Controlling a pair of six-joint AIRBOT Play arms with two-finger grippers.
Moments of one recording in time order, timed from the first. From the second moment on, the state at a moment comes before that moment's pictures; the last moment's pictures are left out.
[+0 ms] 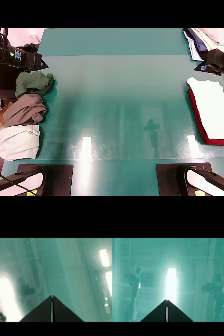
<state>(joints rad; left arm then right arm) 0.05 -1.25 1.61 1.14 -1.36 -1.34 -0.18 -1.14 1.58 -1.13 1.52 1.61</state>
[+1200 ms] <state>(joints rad) 0.06 -1.33 1.46 1.62 -1.13 -1.47 -0.17 -1.17 1.58 -1.13 1.53 1.61</state>
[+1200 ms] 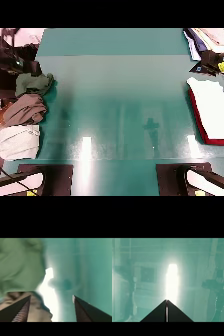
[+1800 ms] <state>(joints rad) 0.11 -1.53 1.35 1.79 -0.92 -1.53 -0.17 -1.17 1.58 -1.12 1.60 1.61</state>
